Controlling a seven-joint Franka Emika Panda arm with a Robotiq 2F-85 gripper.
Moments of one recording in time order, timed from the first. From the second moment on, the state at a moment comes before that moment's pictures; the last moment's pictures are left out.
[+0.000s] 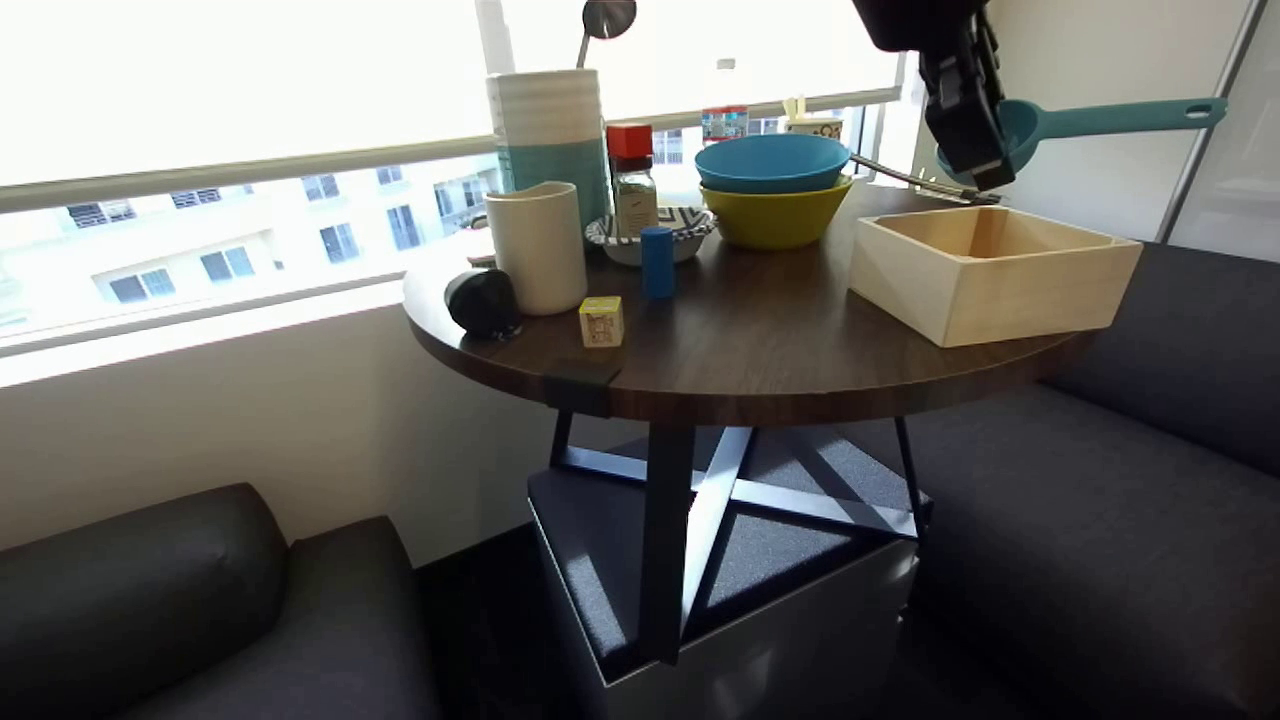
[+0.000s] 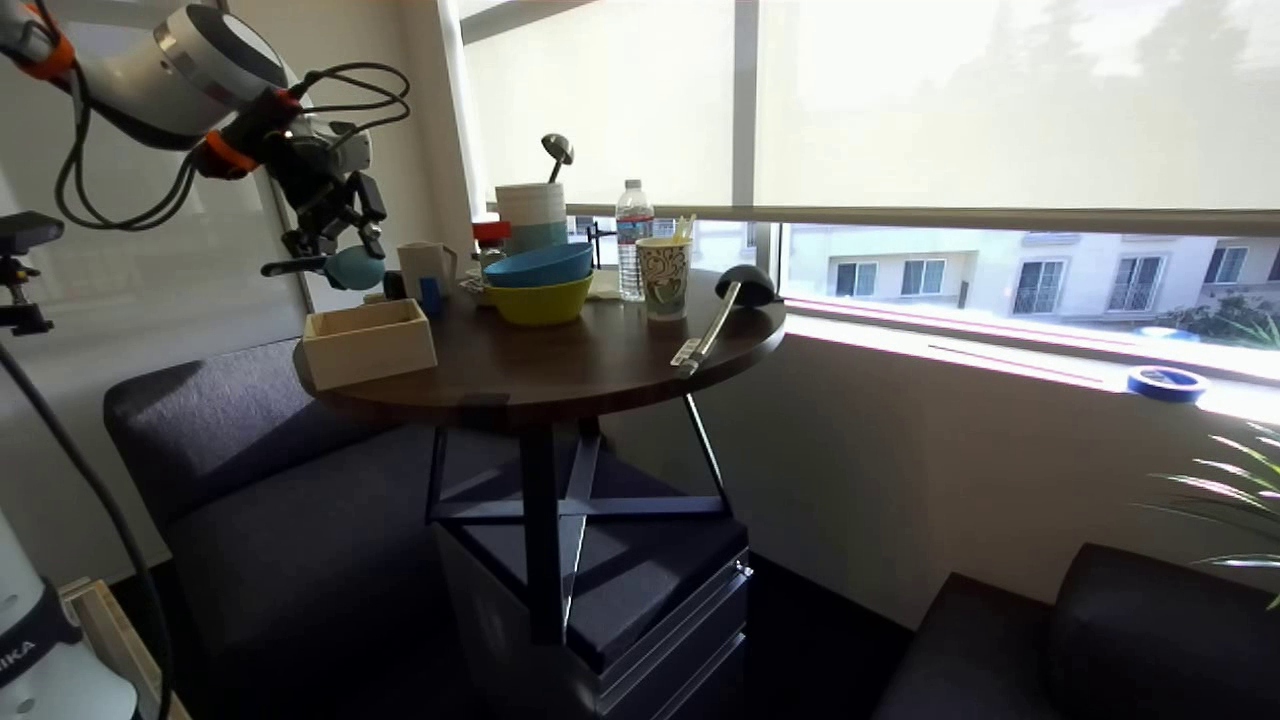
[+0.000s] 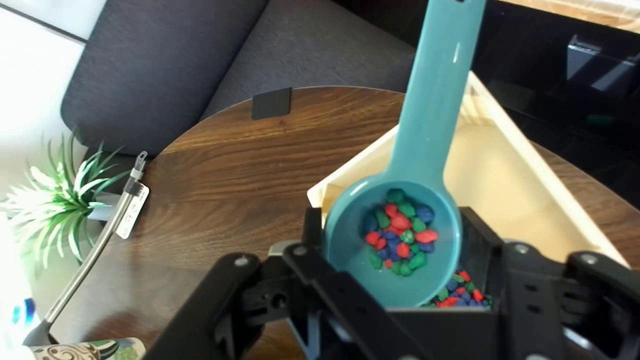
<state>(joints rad) 0.19 -0.19 0.30 -2.17 -0.55 1.50 0.13</state>
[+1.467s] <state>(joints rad) 0.33 0.14 0.36 -2.04 -0.87 1.27 0.18</state>
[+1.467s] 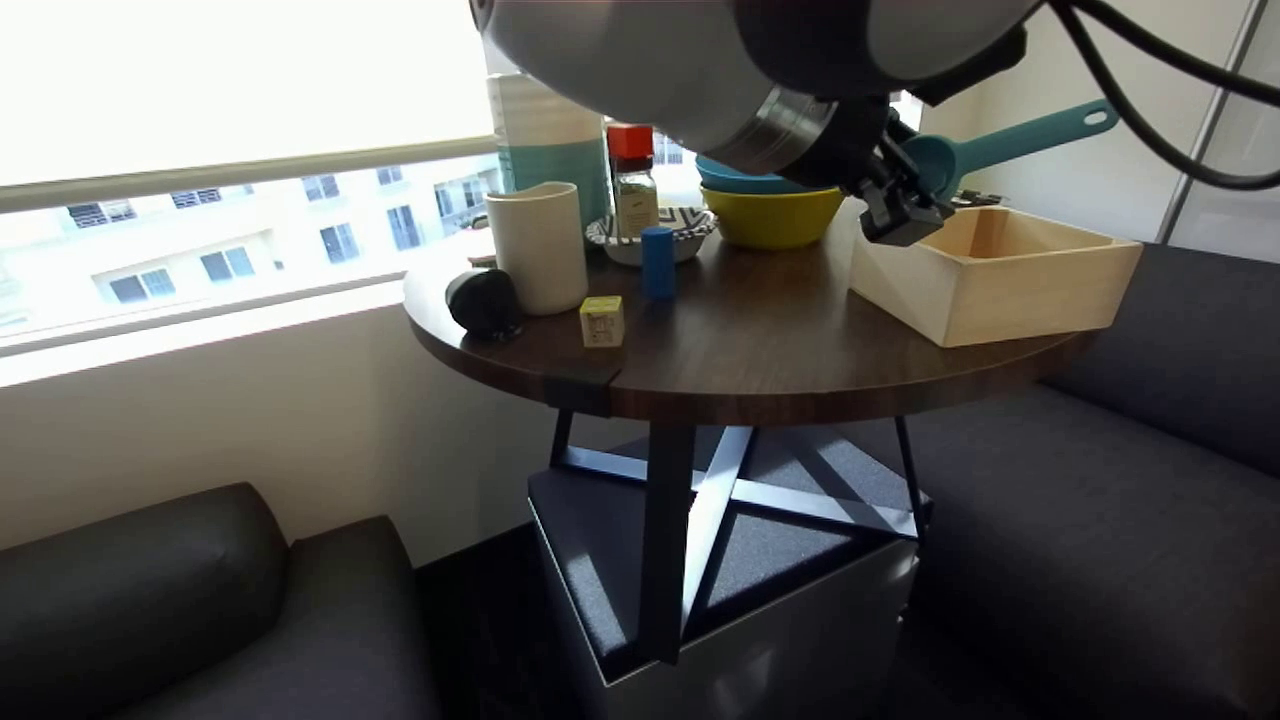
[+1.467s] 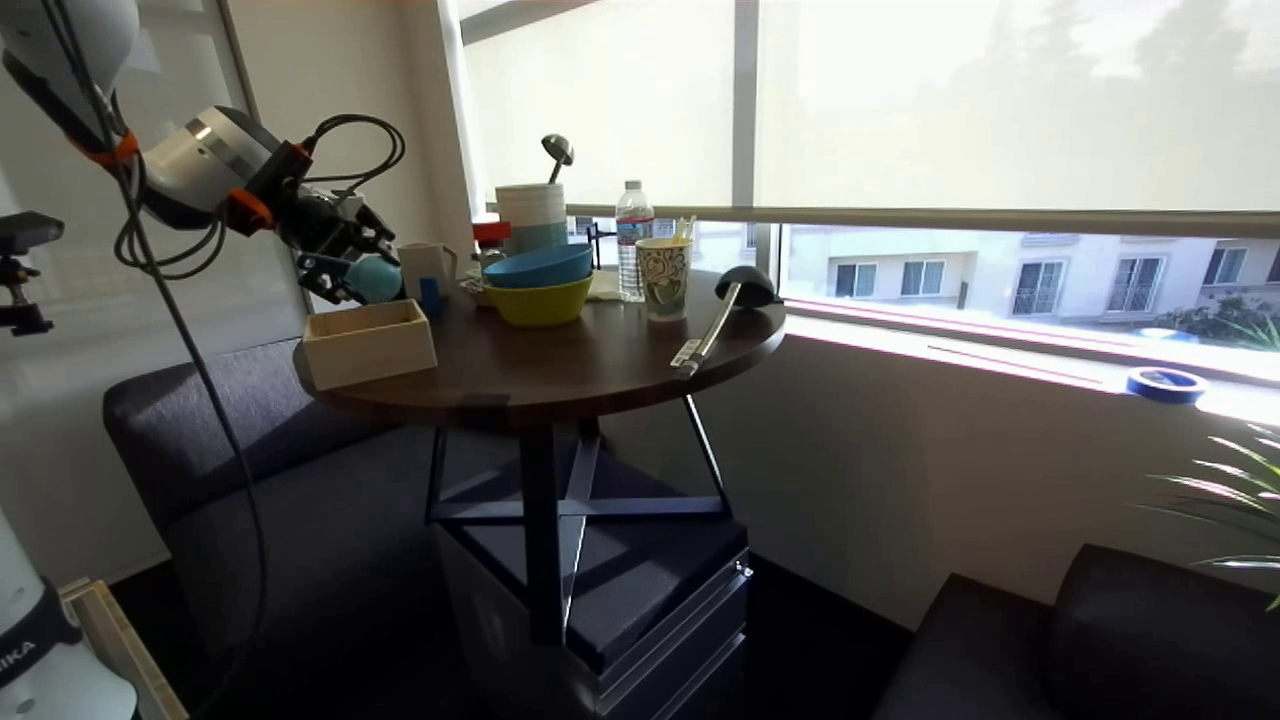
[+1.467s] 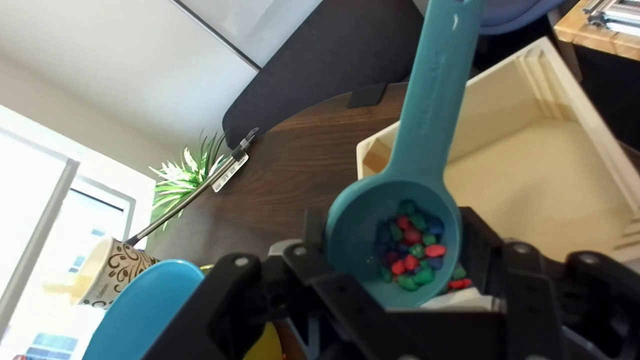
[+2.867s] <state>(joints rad) 0.28 -0.21 0.27 -2.10 -0.87 1.26 -0.10</state>
